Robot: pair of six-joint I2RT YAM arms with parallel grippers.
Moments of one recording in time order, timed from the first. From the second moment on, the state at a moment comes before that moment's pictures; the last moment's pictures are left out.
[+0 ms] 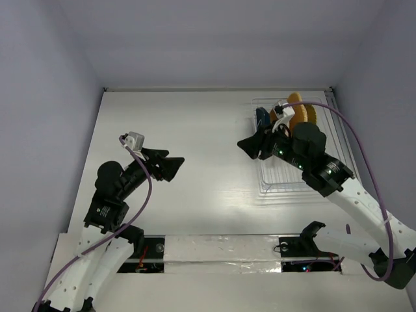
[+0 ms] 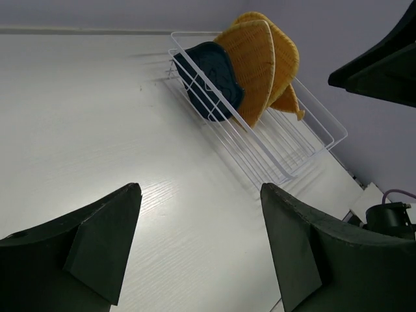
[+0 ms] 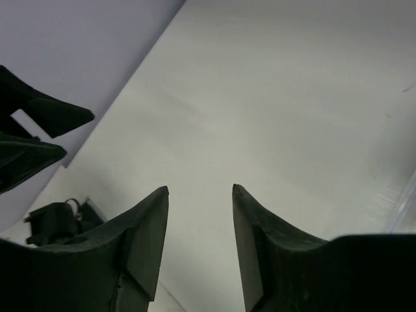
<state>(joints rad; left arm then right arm) -0.34 0.51 0.62 -0.14 0.37 -0.43 0.66 0.96 1.06 -0.29 -0.12 0.45</state>
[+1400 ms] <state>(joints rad) -0.34 0.47 0.63 -0.21 0.23 -0.41 0.53 1.89 1.68 -0.59 0.84 0.16</state>
